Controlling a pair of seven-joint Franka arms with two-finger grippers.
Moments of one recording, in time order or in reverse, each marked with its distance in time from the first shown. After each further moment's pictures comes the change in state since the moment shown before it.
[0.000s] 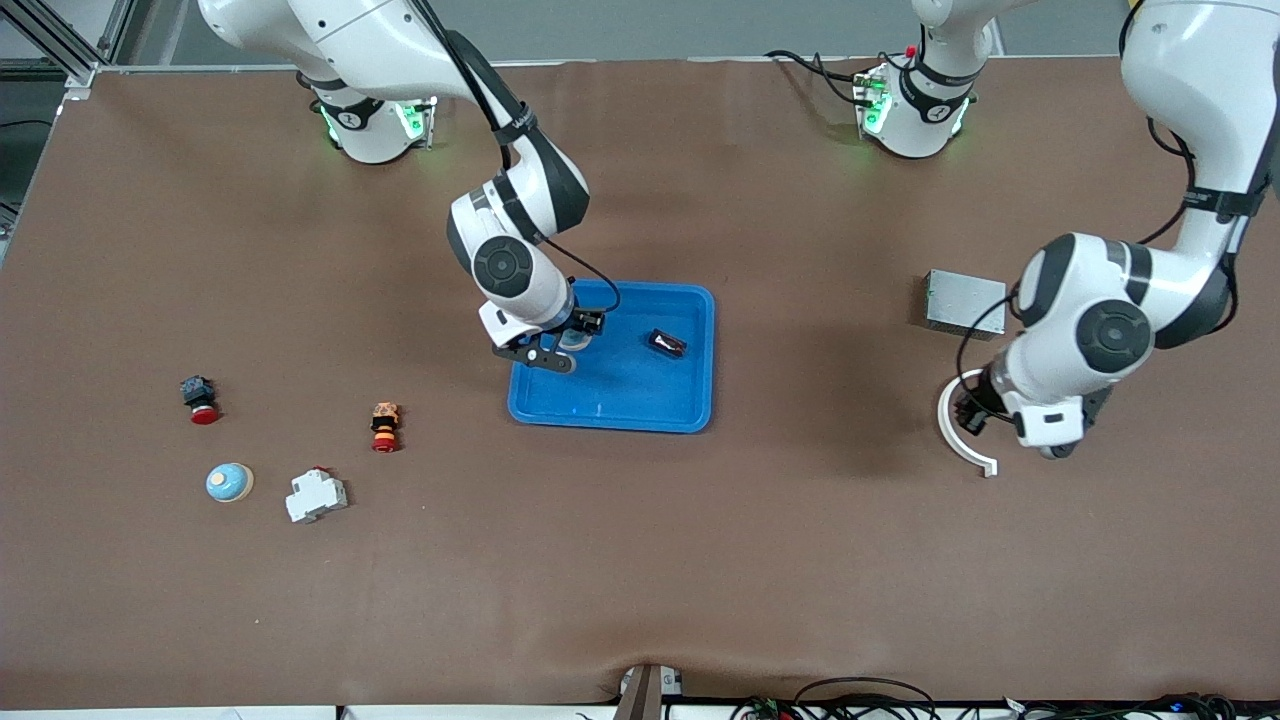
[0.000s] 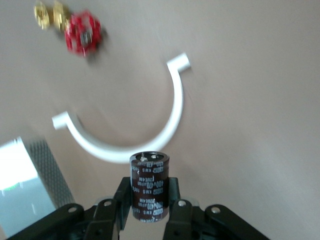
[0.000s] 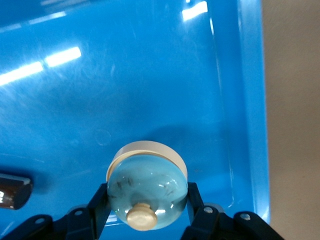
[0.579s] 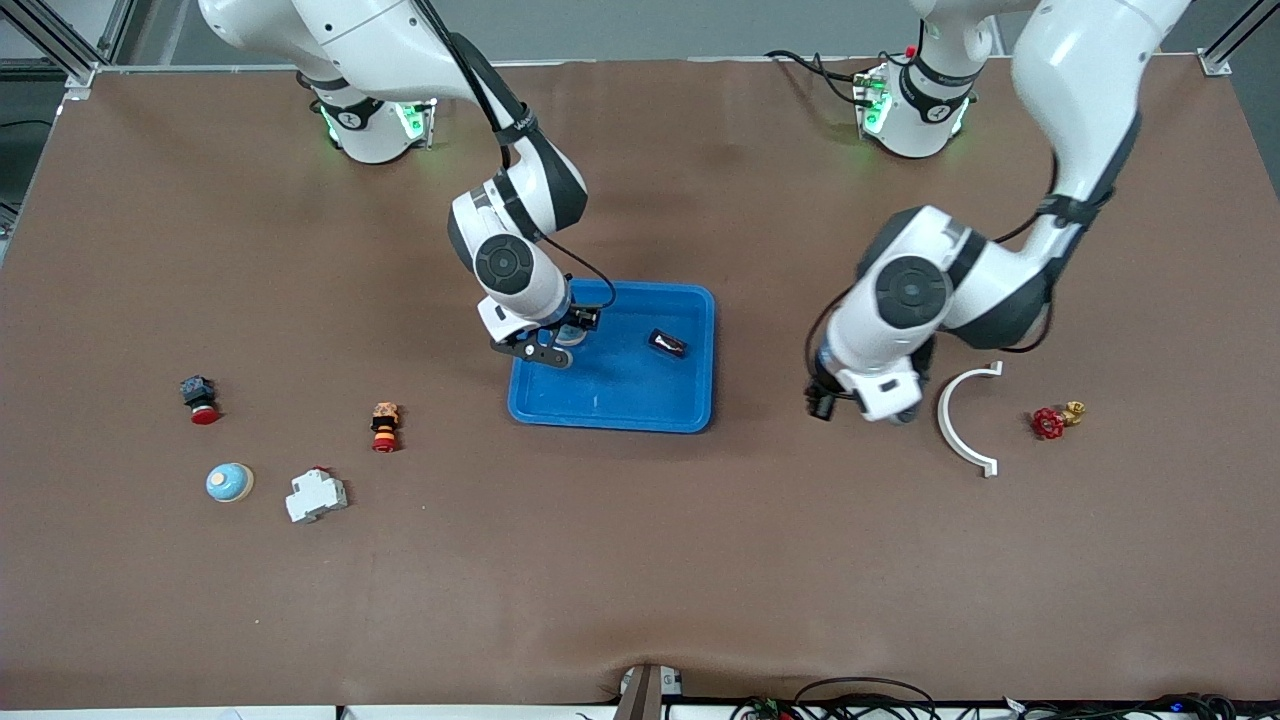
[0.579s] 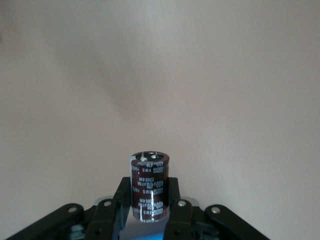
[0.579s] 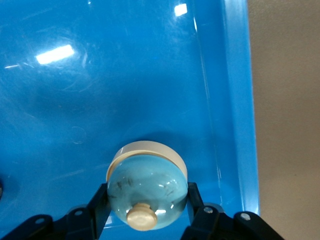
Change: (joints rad) left arm -0.282 0.129 -0.101 0.171 0.000 -0.003 -0.594; right arm 0.005 -0.002 -0.010 -0.034 0.000 0.006 0.000
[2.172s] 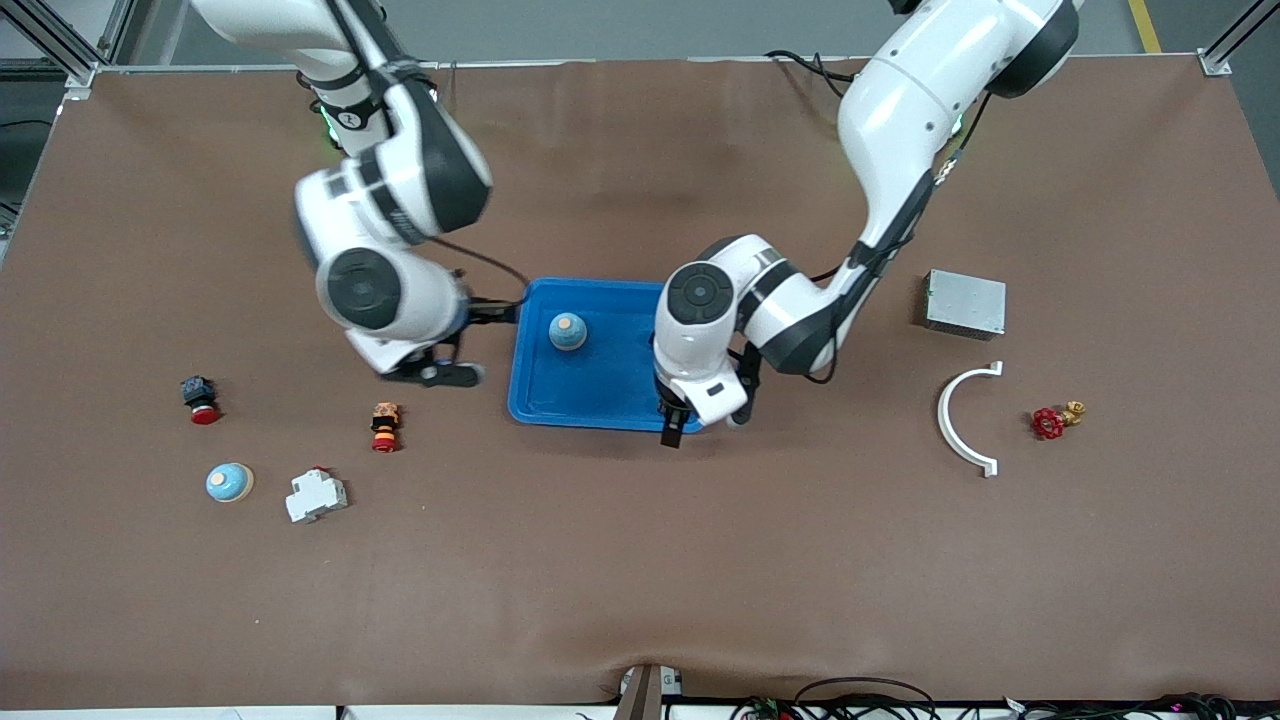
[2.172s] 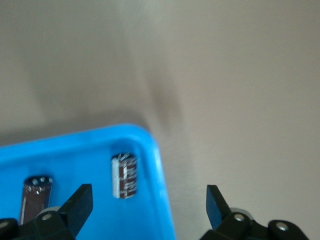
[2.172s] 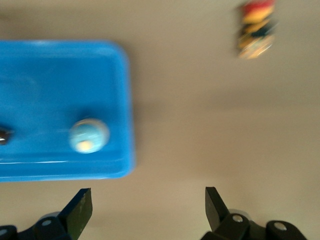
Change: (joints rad) left arm -0.476 0.224 0.303 0.386 0.000 0.028 -0.211; right arm -0.217 -0.134 -0.087 0.391 -0.212 -0.723 -0.382
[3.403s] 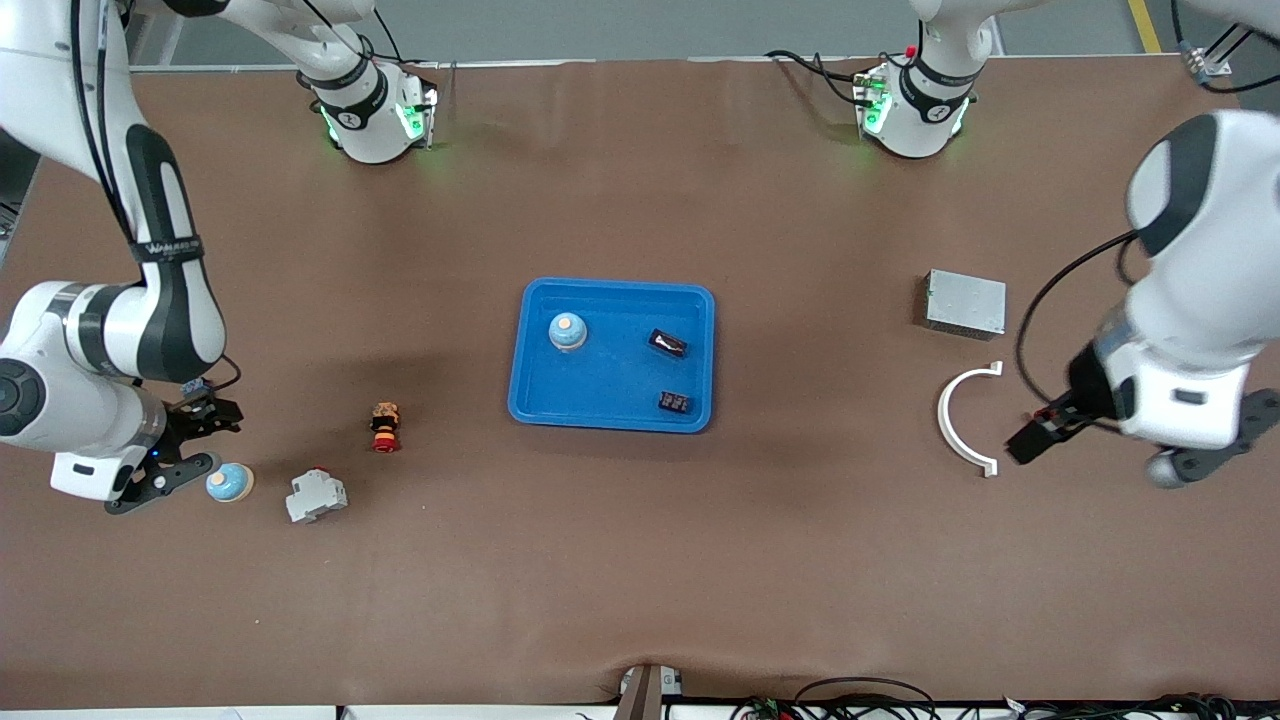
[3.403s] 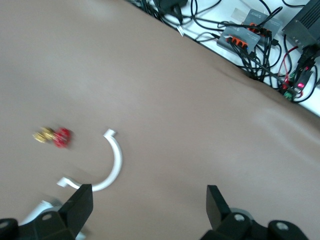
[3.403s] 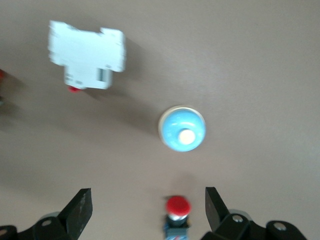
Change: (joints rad) left arm 0.651 -0.429 -0.139 0.004 -0.072 -0.365 1.403; right arm -0.537 0.196 -0.005 -0.030 -0.207 0.501 -1.012
